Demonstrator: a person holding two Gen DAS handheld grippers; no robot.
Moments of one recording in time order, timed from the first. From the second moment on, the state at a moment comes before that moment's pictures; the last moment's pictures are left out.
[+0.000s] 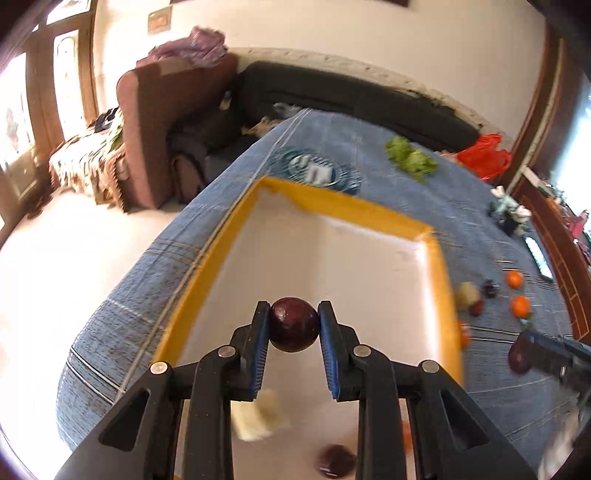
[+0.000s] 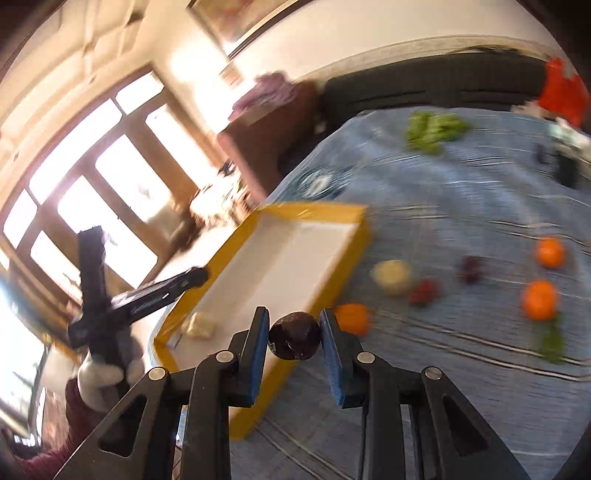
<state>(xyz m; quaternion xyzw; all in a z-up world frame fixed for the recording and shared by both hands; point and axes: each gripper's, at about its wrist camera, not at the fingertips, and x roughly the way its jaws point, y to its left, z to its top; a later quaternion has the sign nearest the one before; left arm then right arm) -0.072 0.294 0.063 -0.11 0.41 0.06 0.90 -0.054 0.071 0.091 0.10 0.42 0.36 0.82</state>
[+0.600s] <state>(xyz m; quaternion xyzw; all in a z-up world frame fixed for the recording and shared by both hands) -0.061 0.319 0.033 -0.14 0.46 0.07 0.87 -0.046 0.178 0.040 -0.01 0.46 0.35 0.82</state>
